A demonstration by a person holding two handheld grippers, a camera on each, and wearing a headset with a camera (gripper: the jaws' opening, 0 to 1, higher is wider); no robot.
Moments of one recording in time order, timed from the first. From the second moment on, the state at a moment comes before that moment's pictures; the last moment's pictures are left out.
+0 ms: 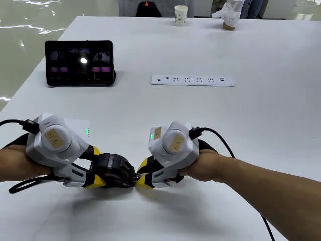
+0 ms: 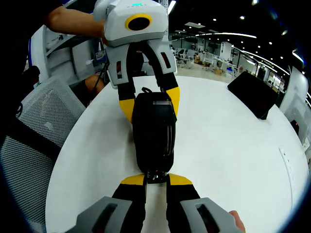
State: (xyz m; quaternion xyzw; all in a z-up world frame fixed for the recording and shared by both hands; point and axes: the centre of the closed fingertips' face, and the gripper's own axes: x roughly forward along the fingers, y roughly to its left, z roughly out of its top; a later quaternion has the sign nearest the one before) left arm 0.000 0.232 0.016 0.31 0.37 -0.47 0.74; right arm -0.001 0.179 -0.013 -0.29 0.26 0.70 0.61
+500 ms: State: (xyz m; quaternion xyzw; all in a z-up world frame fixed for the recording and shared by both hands) left arm 0.000 0.233 0.015 0.31 0.38 -0.47 0.74; right arm -0.001 0.179 -0.012 -0.27 0.24 0.70 0.62
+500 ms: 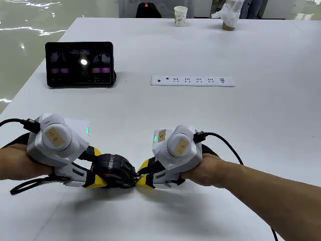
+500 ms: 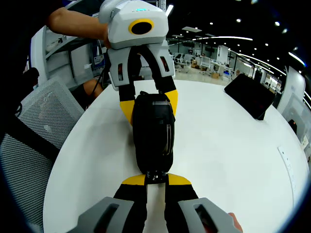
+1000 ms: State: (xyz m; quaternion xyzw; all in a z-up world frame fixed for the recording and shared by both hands) left arm -0.001 0.232 0.015 0.31 0.38 -0.47 0.73; right arm 0.000 0.173 -0.011 -0.28 0.24 0.70 0.61
